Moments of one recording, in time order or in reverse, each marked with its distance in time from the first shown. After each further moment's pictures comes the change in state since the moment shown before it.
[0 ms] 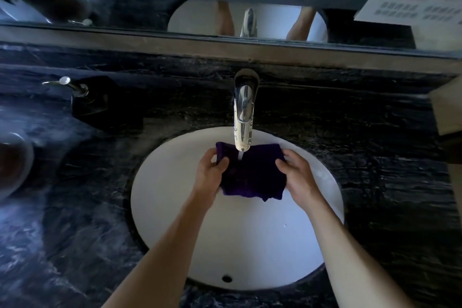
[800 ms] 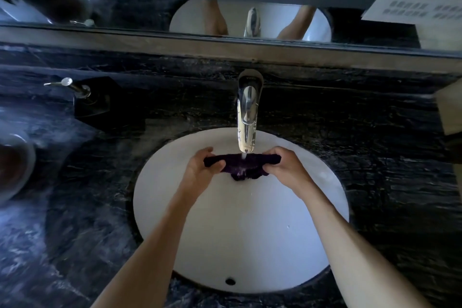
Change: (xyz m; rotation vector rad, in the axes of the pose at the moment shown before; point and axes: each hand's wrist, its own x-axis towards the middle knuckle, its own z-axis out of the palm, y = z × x) left_hand 0.015 0.010 -0.038 0.586 0.030 0.233; right_hand 0.021 -0.017 0.021 -0.602 -0.097 -0.021
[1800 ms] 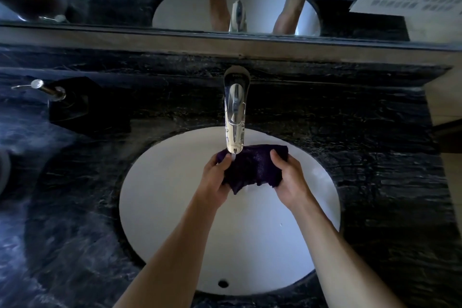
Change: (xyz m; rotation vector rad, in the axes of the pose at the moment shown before) left_hand -0.001 0.015 0.066 -0.882 -0.090 -0.452; right_hand -0.016 0.018 0.006 0.948 0.129 0.131
